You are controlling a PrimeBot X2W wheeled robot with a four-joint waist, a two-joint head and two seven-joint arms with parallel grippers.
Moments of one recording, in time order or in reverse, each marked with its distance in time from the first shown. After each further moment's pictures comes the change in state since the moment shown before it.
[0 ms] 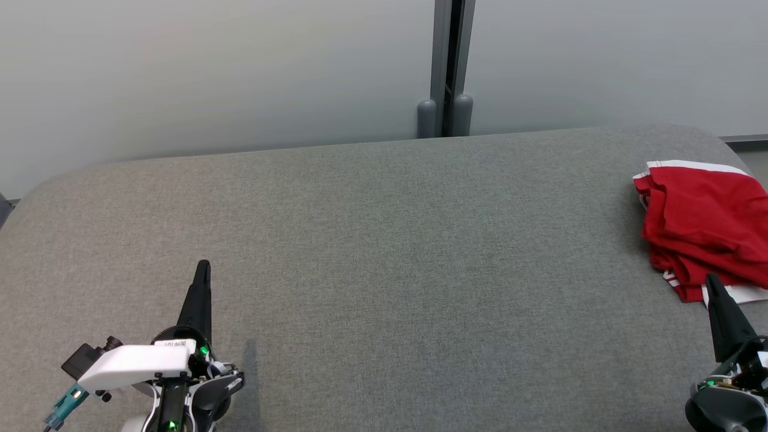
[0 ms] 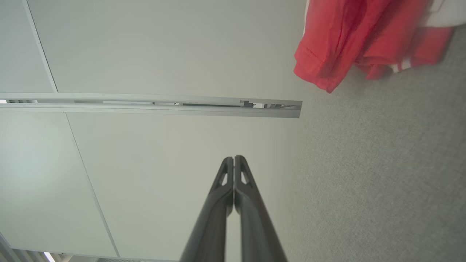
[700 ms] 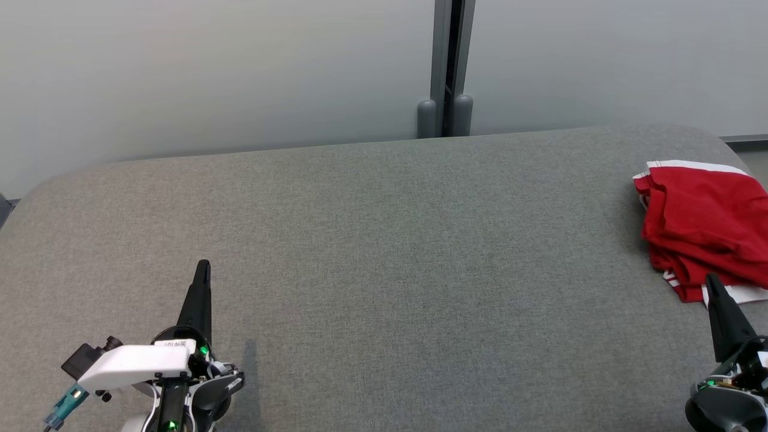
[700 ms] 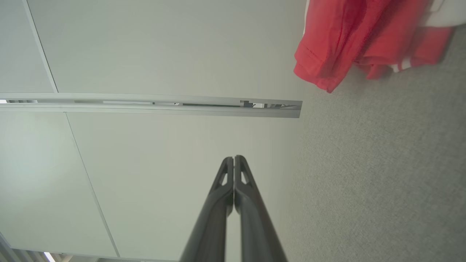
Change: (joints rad) left arm 0.000 0.000 0.000 0.000 0.000 -0.001 0.000; right arm 0.000 0.000 0.000 0.000 0.000 0.000 0.000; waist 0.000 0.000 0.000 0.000
